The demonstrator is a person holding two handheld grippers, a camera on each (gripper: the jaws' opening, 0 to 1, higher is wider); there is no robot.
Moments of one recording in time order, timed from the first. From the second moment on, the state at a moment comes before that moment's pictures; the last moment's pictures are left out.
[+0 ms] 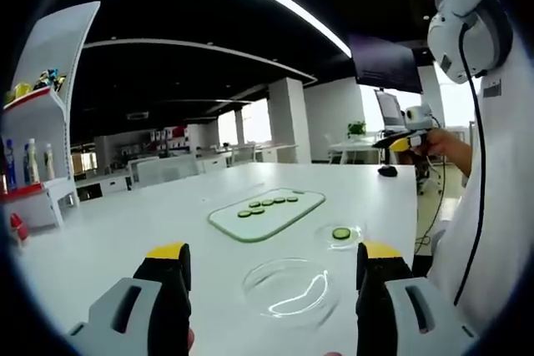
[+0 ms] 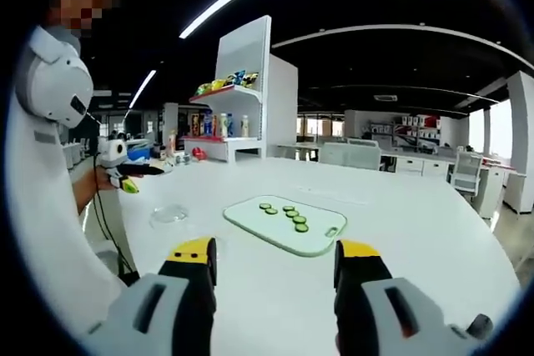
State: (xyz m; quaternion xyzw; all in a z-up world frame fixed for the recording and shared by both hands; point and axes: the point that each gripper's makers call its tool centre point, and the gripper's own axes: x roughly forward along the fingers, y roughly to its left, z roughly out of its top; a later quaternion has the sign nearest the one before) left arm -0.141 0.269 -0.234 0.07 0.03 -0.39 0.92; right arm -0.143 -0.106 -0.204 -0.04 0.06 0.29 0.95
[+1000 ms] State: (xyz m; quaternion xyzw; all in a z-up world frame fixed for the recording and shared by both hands) left arm -0.151 0.280 -0.251 0.09 0.06 -0.40 0.91; right arm -0.128 -0.031 -0.200 -0.08 0.06 0.41 0.91
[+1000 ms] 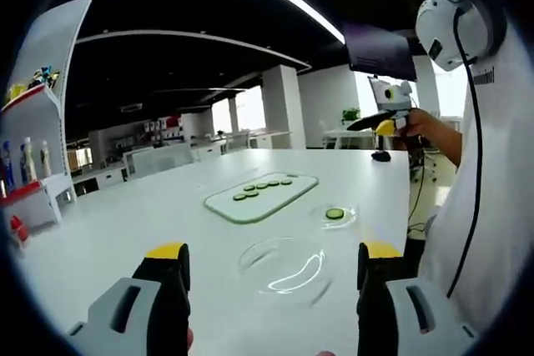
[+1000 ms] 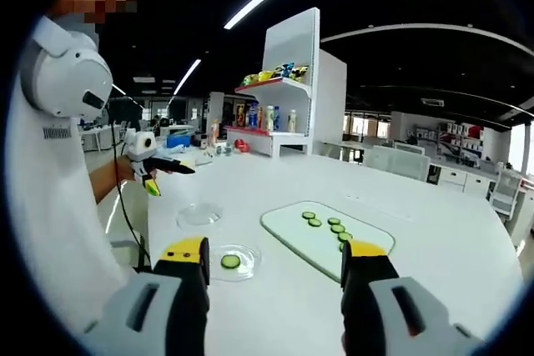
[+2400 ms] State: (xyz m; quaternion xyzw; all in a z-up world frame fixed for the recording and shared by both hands) left arm -0.142 0.278 -0.268 0.11 0.08 -0.45 0.88; right arm -0.121 0.063 -0.210 -0.13 0.09 0.53 0.83
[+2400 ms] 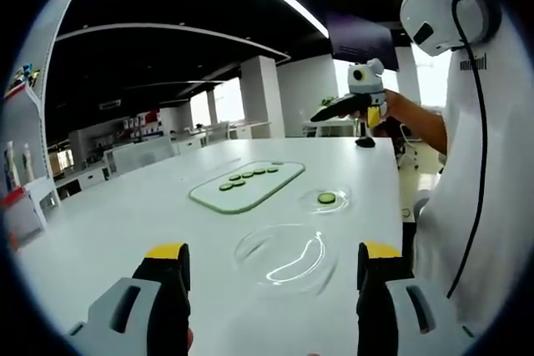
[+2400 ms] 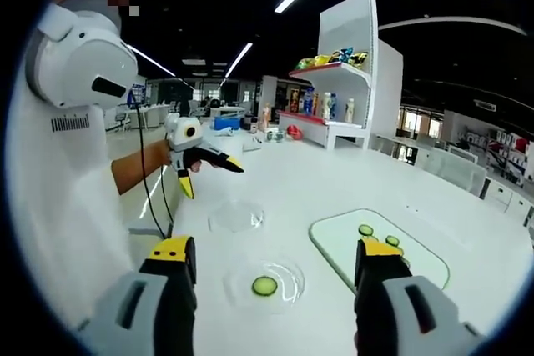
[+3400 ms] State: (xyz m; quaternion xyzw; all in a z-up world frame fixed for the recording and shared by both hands) left arm -0.136 0.269 -0.290 0.10 0.10 -0.48 0.87; right arm -0.112 0.151 -0.251 -0.17 0.10 0.64 0.74
